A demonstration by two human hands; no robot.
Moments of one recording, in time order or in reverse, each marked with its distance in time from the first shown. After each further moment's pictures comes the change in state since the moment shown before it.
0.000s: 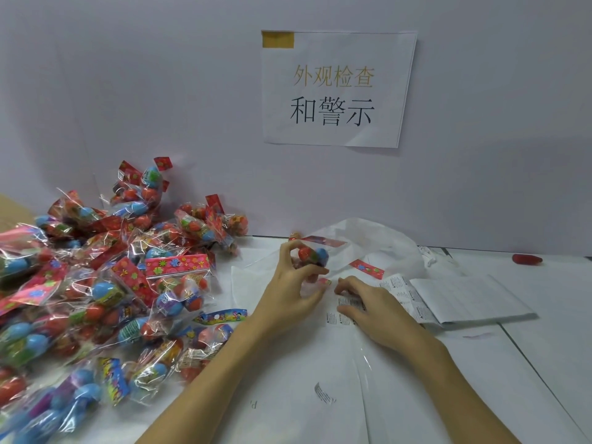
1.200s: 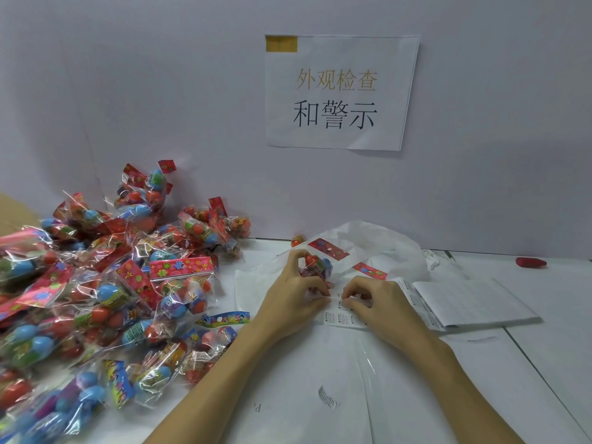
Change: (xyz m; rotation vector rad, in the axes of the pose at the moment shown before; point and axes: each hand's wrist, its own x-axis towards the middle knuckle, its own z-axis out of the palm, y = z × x) left_hand -0.001 -0.005 0.000 0.153 -0.101 -0.022; right_hand 0.004 0.000 -0.003 0.069 0.164 -0.080
